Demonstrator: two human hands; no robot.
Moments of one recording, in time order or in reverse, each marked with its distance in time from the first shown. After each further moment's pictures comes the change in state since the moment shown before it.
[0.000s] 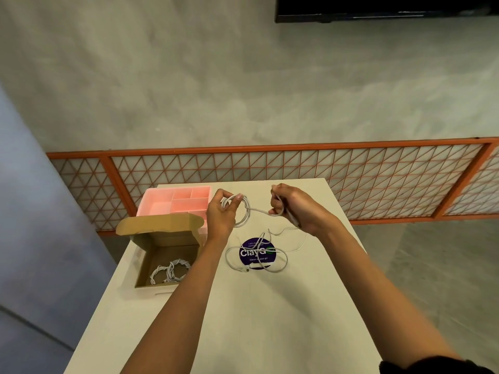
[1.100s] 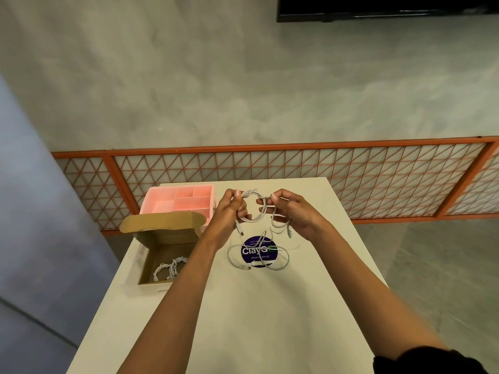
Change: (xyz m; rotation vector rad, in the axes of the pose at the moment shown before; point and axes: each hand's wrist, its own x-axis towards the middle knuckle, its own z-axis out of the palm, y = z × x) left_hand -0.006 0.008 -0.013 -0.244 -0.403 -0.166; right_hand 0.009 0.028 -0.003 -0.029 0.078 -0.014
